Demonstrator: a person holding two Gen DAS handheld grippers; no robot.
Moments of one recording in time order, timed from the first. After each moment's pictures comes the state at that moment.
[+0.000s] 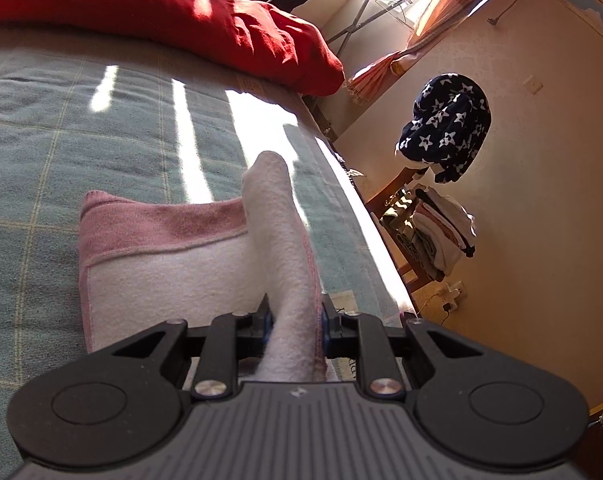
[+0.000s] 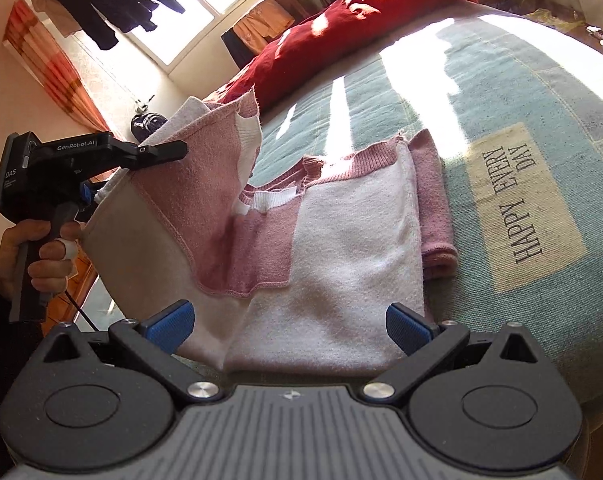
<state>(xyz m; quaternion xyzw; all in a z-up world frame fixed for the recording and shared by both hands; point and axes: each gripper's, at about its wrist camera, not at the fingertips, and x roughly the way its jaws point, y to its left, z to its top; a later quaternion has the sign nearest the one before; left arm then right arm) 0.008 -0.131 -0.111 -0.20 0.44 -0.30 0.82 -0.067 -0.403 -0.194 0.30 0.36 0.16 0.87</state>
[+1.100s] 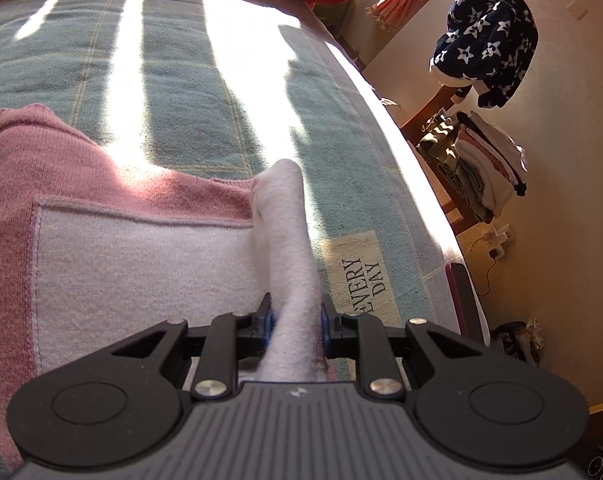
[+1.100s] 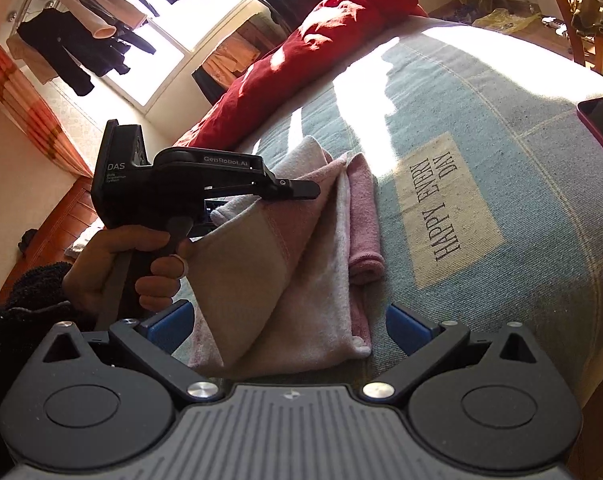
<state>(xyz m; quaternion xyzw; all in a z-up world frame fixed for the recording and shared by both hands) 0.029 -0.273 -0.193 -0.13 0.53 -0.27 0.80 -0.098 -0.447 -0.198 0.34 0.34 0.11 0.87</state>
